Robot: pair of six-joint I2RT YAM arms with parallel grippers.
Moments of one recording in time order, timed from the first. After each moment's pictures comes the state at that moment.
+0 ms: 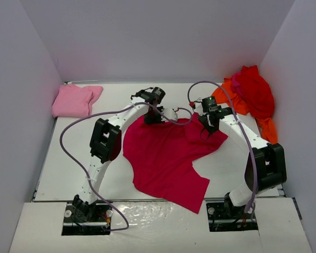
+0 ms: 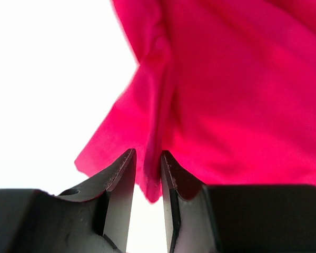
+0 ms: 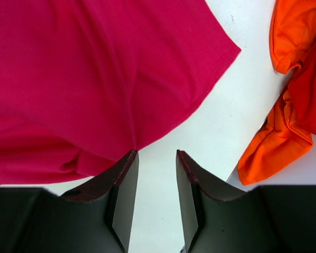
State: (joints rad) left arm -0.60 2.31 2.11 -1.06 0.10 1.00; right arm 0.29 1.56 1.14 -0.64 0.31 -0.42
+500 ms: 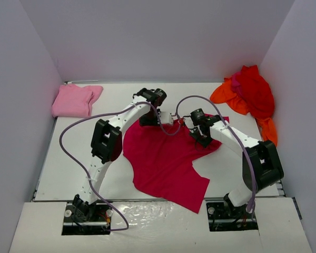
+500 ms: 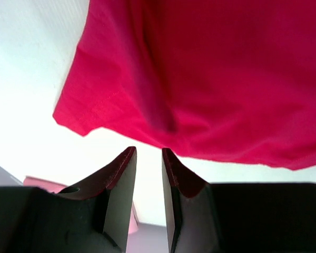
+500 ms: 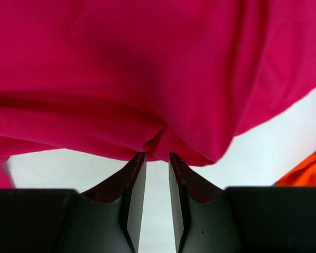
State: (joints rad) left arm -0.62 2.30 2.17 -1.27 -0.06 1.02; right arm 0.42 1.57 1.03 -0.72 0.22 -0.41
